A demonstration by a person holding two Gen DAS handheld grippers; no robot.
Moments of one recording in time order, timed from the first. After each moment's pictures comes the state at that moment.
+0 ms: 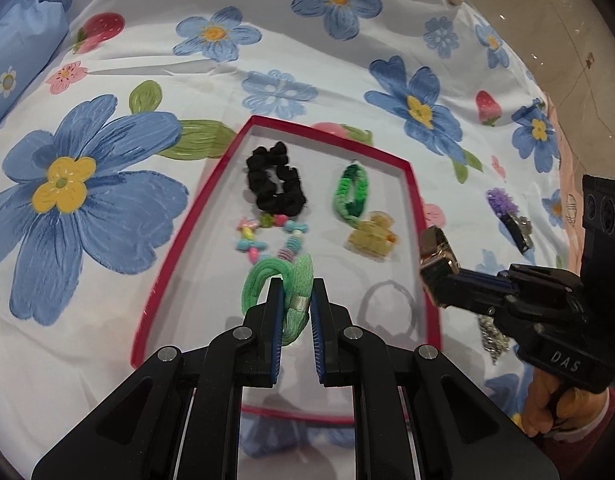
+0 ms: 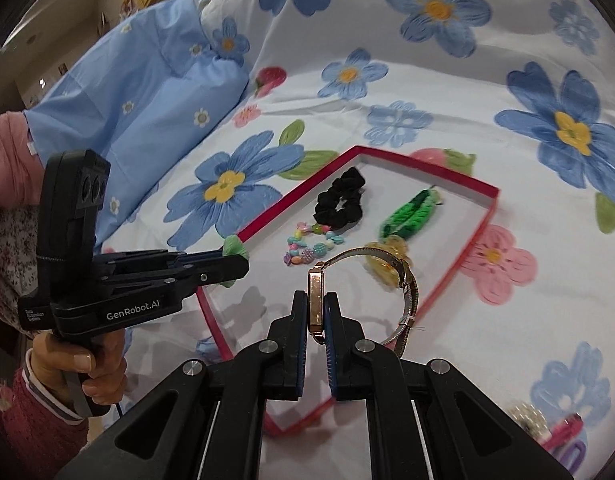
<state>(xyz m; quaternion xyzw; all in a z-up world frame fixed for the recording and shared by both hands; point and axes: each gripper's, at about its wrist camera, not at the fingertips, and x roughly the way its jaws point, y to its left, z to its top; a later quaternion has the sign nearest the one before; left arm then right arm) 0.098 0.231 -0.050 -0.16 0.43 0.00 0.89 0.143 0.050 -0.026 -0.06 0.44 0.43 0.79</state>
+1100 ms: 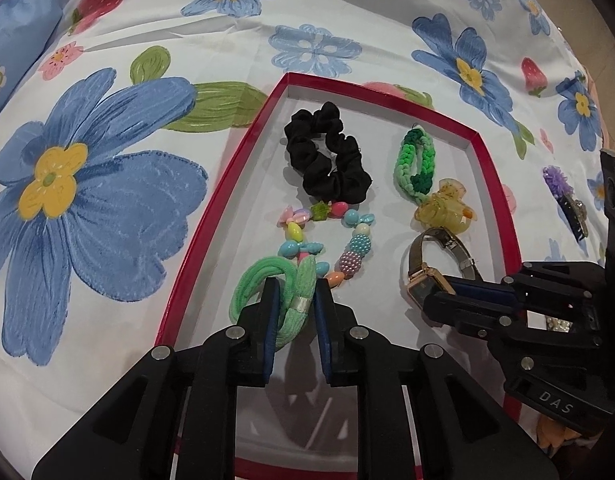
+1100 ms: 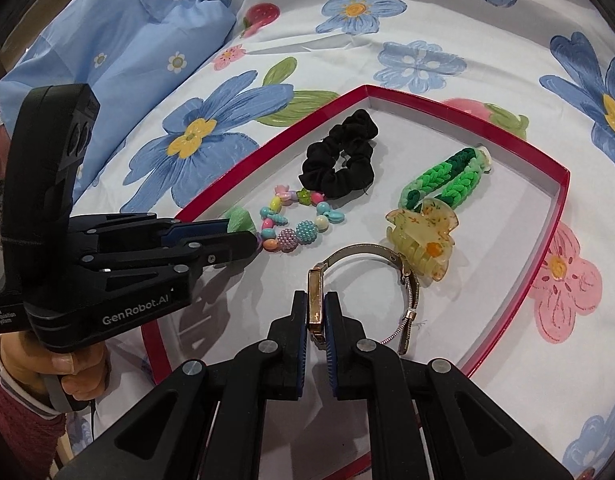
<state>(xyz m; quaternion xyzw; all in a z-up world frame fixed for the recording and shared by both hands) 0.140 0.242 -0.093 -0.13 0.49 0.04 0.86 0.174 0.105 -0.084 -0.11 0.49 0.43 0.75</state>
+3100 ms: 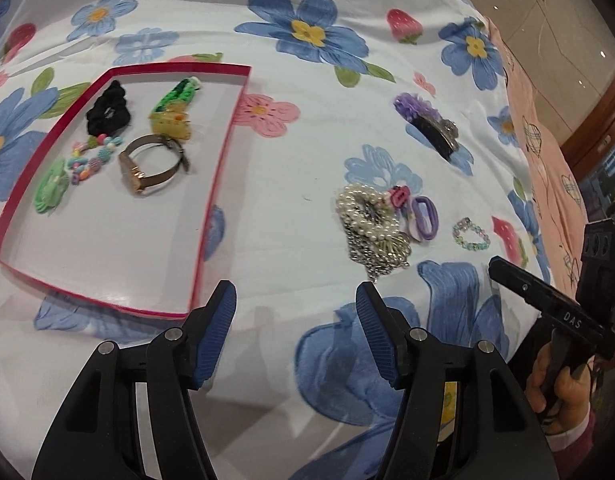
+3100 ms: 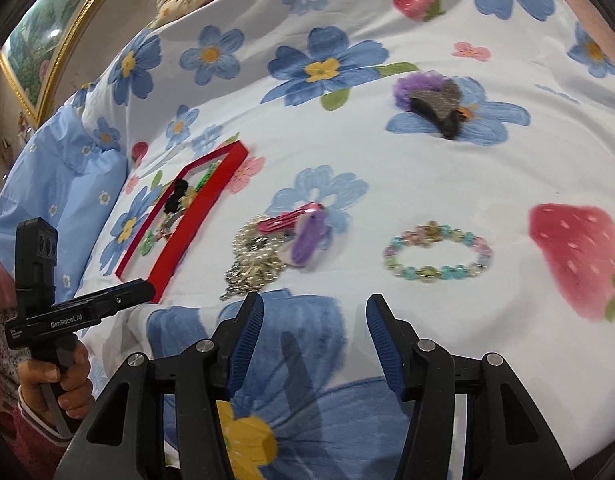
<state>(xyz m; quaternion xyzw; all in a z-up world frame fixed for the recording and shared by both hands) 0.061 0.054 -0.049 -0.12 0.48 -0.09 0.86 0.082 -0.223 -0.049 0.11 0.45 0.23 0.86</state>
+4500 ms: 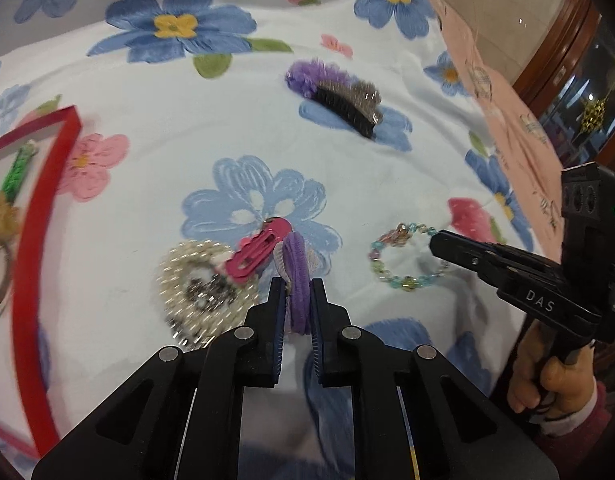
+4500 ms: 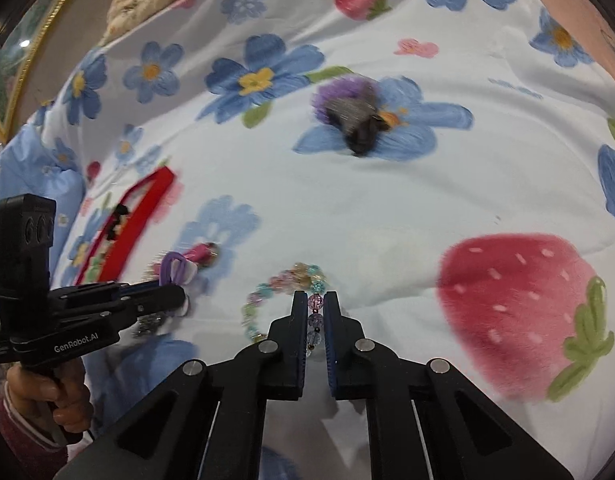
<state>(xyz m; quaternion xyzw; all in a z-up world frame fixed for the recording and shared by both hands) 0.132 -0.051 -0.055 -0.06 0.48 -0.20 0.85 0.130 -0.271 -0.066 0.10 0.45 0.18 0.87</state>
